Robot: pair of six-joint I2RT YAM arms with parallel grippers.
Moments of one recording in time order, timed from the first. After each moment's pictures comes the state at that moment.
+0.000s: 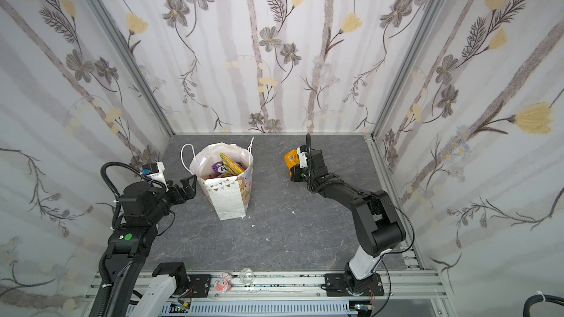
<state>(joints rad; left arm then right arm) 0.01 0.63 0.74 -0.45 0.16 -0.32 0.40 1.65 0.99 0.08 -0.28 0.36</state>
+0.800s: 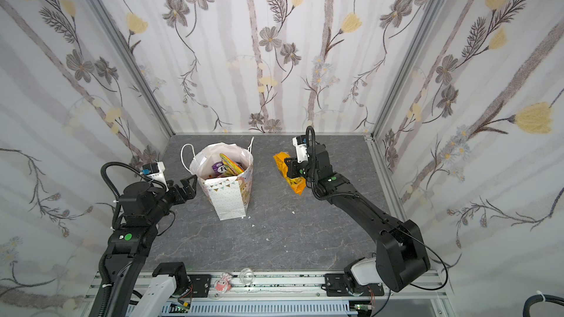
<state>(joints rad) 0.01 0.63 0.74 -0.45 0.17 -0.32 0.51 1.38 1.04 -0.04 -0.25 0.32</state>
